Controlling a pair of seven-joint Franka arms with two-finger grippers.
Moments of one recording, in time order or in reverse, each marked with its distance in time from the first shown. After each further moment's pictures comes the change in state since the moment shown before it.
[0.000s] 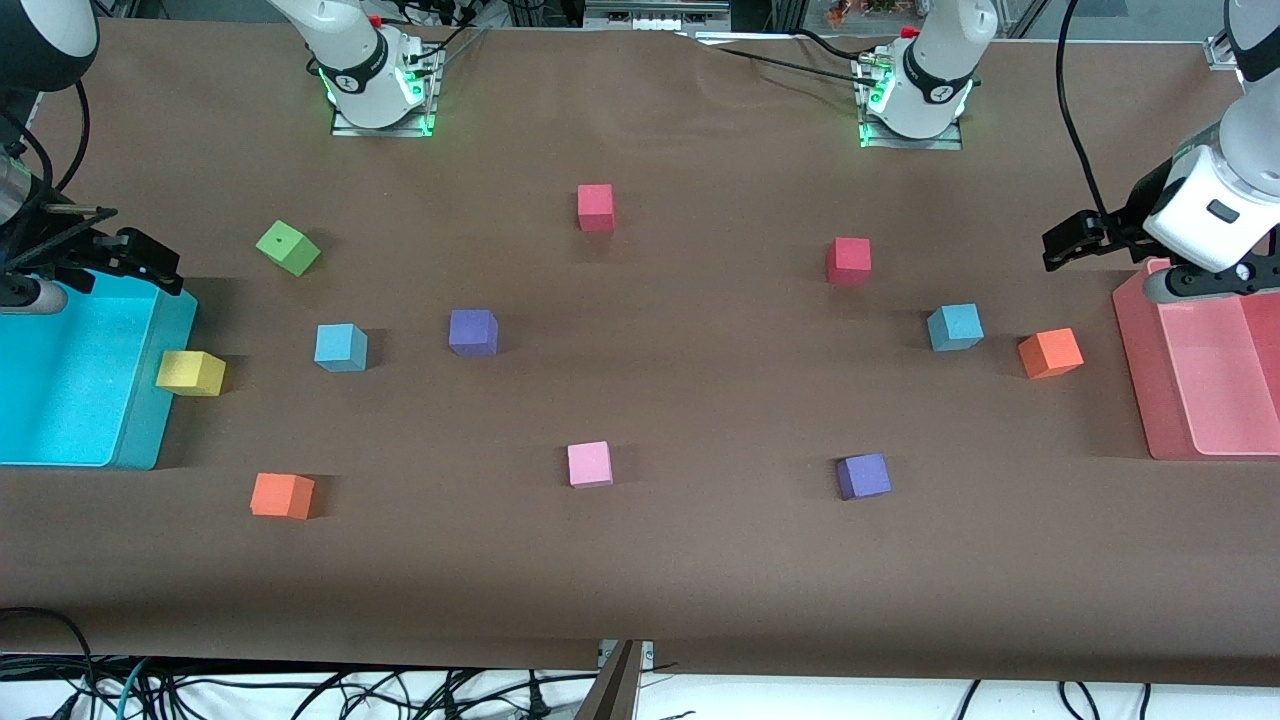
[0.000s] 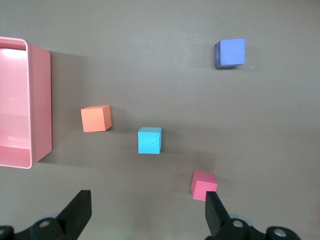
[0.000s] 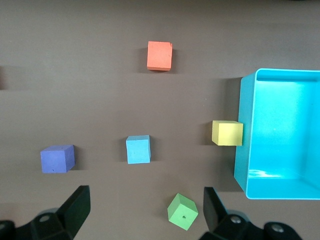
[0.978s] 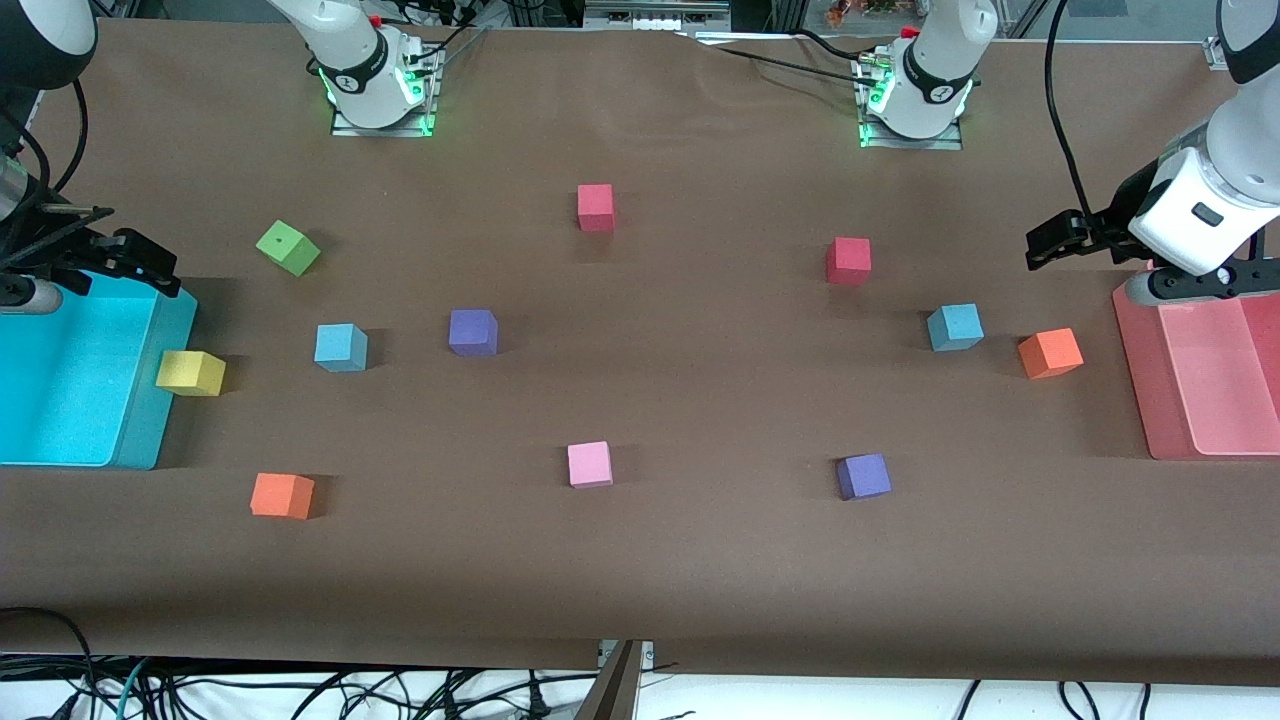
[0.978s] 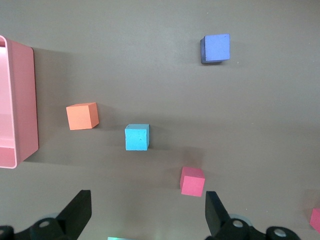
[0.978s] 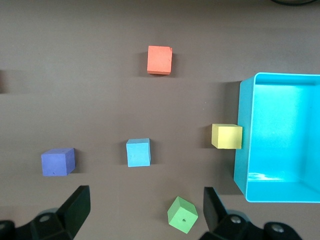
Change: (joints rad) left arm -0.007 0.048 -0.020 0.068 -0.039 -0.042 -0.011; right arm 0.000 0.000 0.000 0.004 0.000 0.010 0.000
